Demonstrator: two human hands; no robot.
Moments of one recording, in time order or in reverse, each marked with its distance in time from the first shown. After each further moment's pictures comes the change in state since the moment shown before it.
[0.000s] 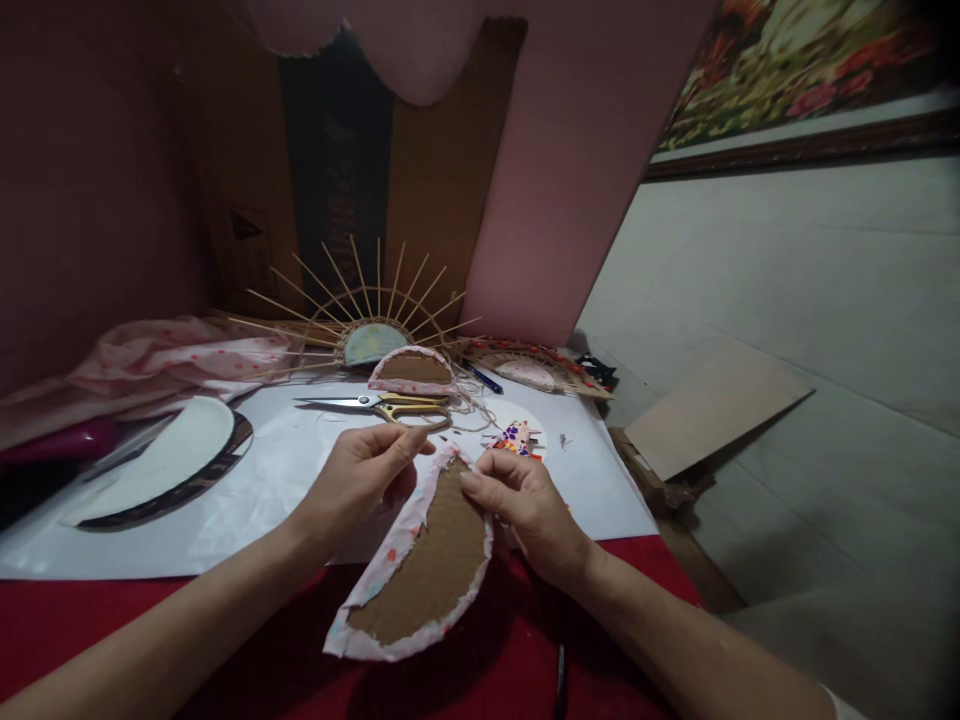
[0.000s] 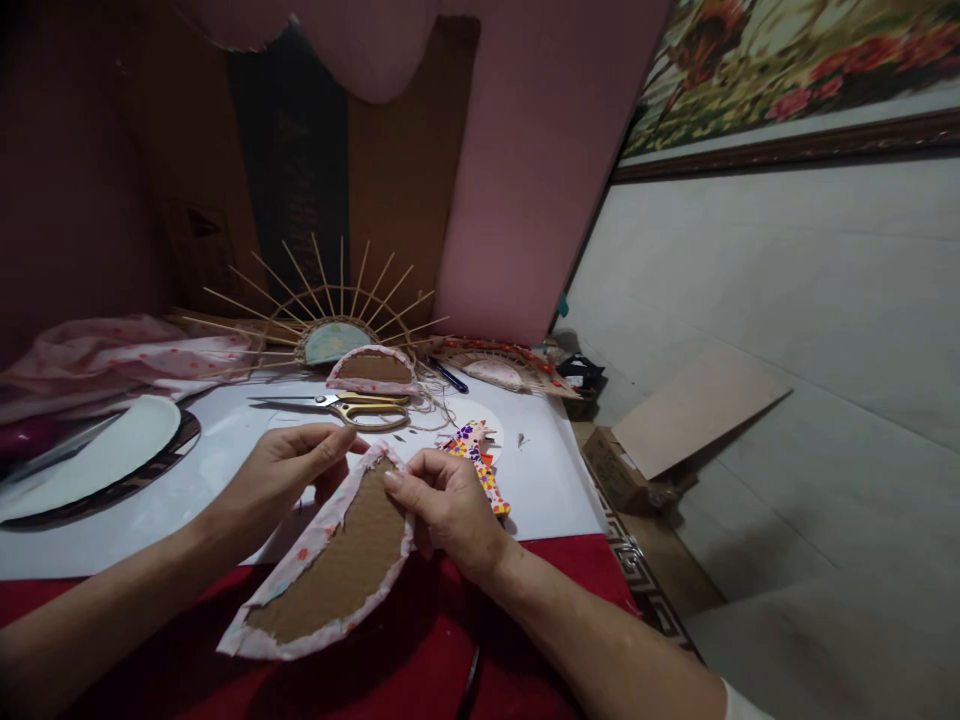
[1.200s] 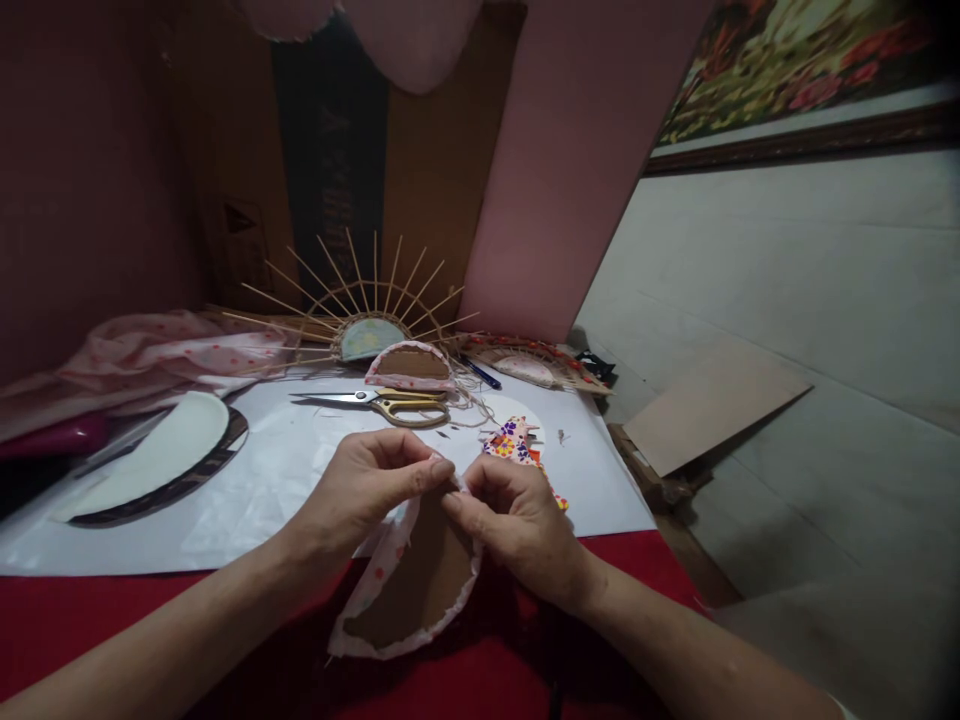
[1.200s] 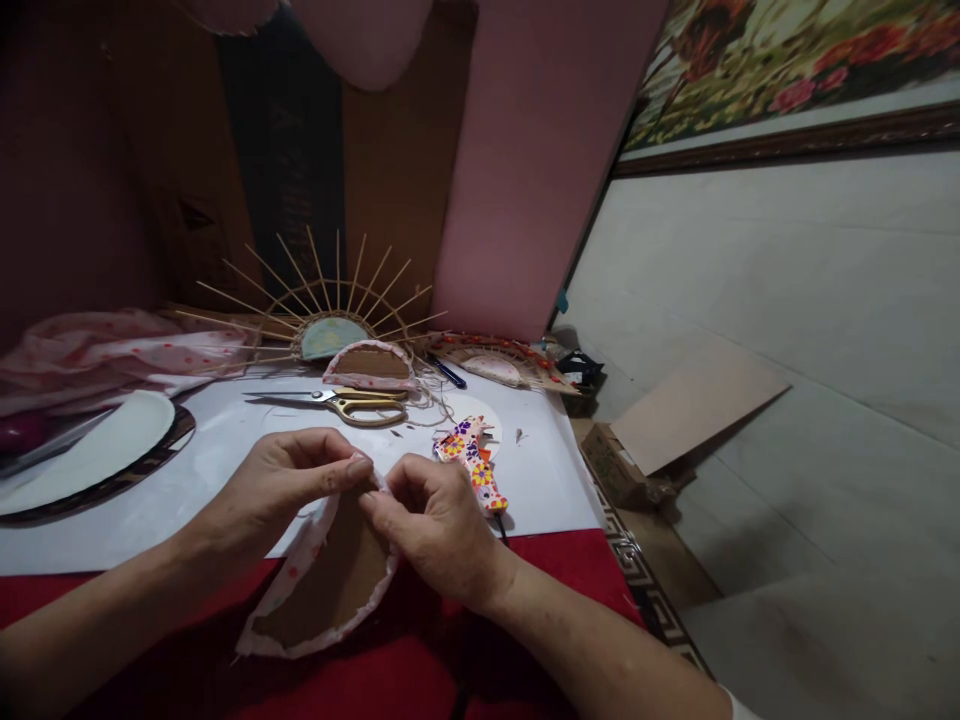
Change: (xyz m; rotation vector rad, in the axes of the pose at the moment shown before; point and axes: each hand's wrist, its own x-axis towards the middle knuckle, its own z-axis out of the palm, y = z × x) left_hand -0.011 0.009 0.008 -0.152 -0.046 -0.052; right_hand -0.012 -0.003 0.008 -0.368 0.003 -0.201
